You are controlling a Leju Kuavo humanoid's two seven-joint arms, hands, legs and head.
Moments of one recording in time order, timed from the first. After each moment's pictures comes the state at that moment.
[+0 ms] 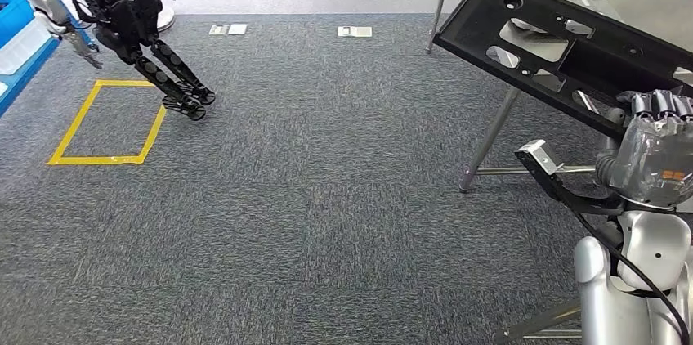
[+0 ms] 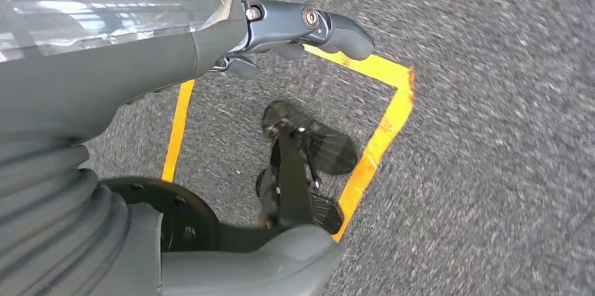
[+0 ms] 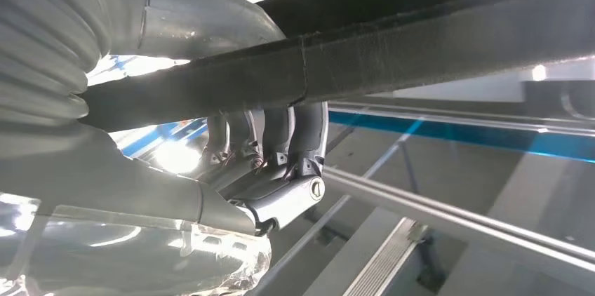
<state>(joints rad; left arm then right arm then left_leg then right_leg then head) -0.05 -0.07 0.10 -0.18 0.61 0.25 -0.23 -0.30 -0.22 0.18 -1.59 1.54 -0.55 -0.01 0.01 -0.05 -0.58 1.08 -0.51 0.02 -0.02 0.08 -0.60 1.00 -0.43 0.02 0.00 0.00</state>
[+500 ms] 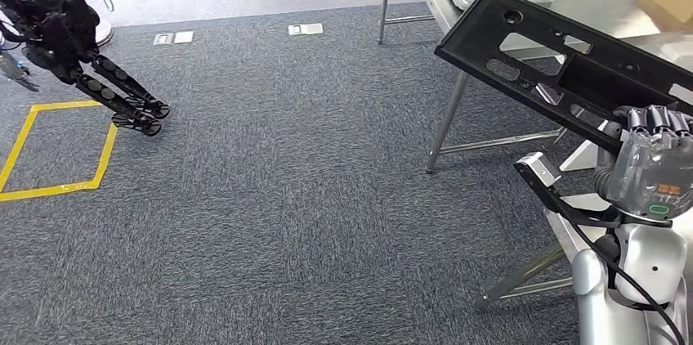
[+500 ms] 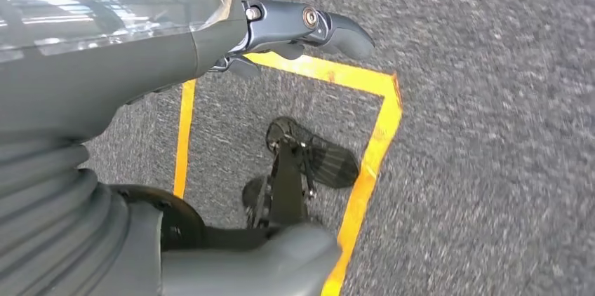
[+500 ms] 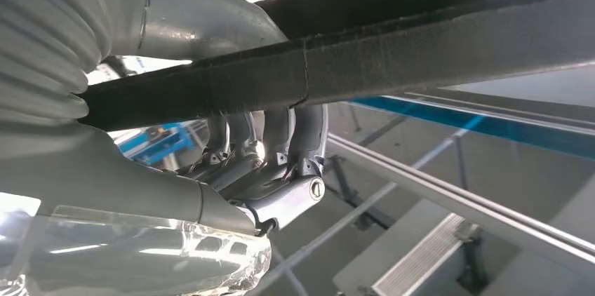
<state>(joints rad) -0.05 -0.07 0.10 -0.18 0.63 0.26 -0.23 -0.26 -0.21 0.17 -1.60 1.55 -0.56 -0.01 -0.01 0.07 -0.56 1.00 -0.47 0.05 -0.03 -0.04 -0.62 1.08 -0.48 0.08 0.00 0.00</state>
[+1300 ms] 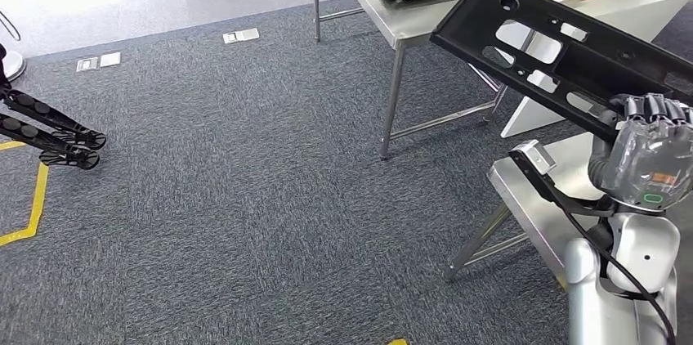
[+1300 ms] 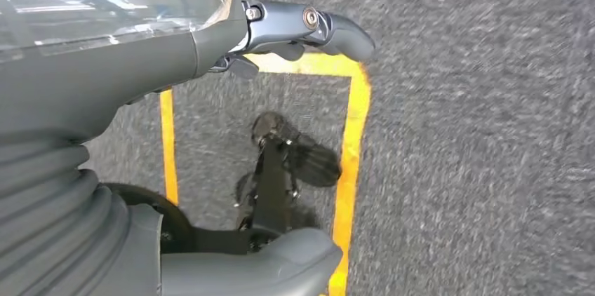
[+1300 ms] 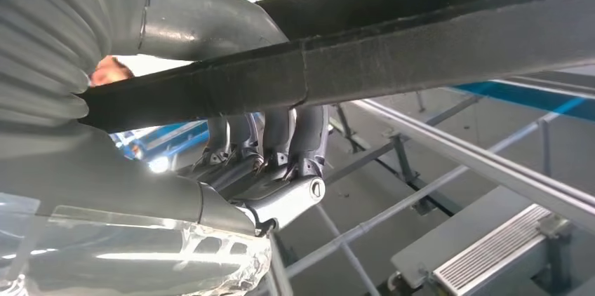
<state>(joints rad) -0.05 -0.07 0.11 -0.18 0.65 0.27 -0.28 -0.30 -0.16 0.17 -1.59 1.57 -0.53 -0.02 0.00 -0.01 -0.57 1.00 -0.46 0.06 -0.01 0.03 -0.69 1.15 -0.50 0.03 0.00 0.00</state>
